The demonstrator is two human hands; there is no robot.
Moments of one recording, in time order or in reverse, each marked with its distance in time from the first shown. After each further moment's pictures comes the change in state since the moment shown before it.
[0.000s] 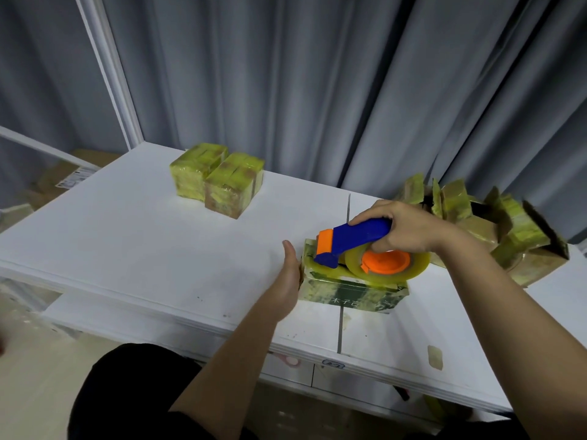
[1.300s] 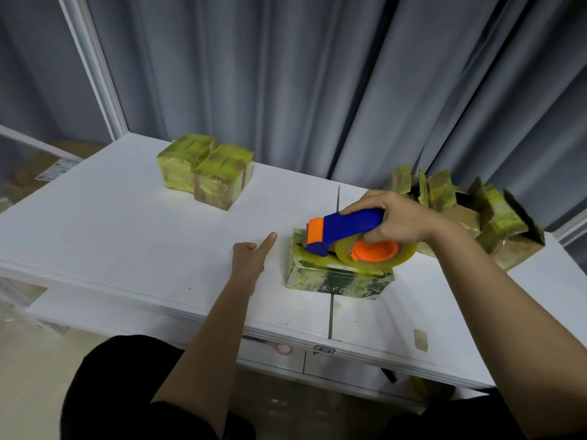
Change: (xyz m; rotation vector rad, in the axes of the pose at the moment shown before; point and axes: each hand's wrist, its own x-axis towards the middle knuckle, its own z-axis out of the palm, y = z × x) left_hand 0.019 0.007 -0.057 0.337 0.487 0.176; right_hand -0.008 0.003 0.001 0.020 0.022 -0.042
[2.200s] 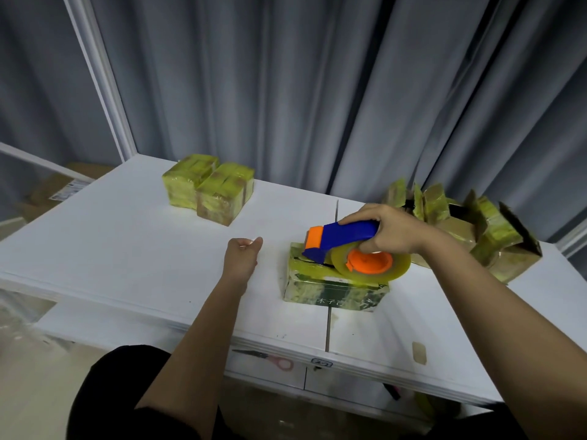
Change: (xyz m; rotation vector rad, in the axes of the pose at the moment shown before) left_hand -0.011 0.037 -0.011 -0.057 0.055 0.056; right_hand -0.004 0.006 -0.004 -0.045 0.035 0.013
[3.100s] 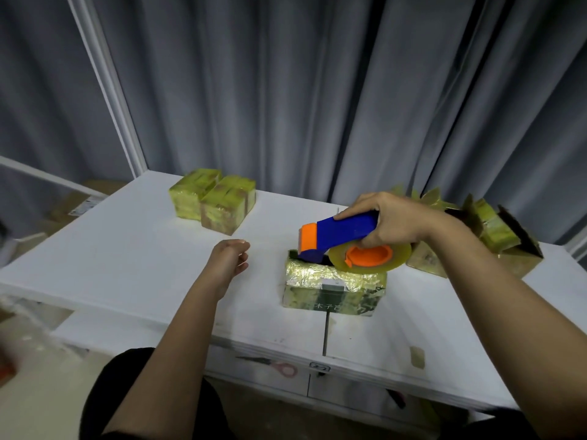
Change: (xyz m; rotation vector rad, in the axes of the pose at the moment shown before) left_hand -0.026 0.039 -0.029 -0.085 -0.142 -0.046; right_hand -0.018 -0.025 -0.040 -0.084 -0.052 -0.105
